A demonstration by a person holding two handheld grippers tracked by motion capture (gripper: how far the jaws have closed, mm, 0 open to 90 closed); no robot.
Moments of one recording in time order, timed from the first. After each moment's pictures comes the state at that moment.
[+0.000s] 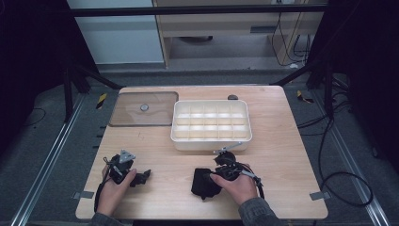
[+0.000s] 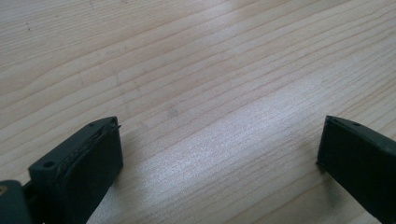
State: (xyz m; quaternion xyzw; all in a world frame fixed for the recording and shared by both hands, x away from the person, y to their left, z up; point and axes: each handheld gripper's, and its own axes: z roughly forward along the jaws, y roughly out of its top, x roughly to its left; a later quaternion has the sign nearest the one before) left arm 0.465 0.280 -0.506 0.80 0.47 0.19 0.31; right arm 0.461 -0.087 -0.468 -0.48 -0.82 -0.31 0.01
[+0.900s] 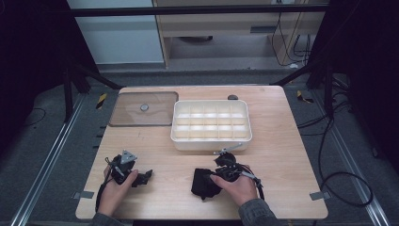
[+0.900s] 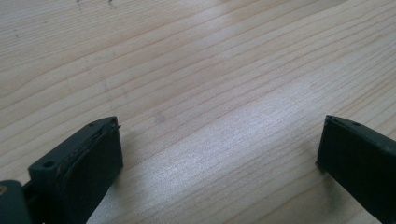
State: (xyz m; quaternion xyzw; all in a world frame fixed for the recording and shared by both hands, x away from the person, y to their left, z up) left arm 0.464 0.275 -0.507 0.81 0.46 0.20 0.32; right arm 0.460 -0.087 -0.472 -0.48 -0.82 -0.32 0.02
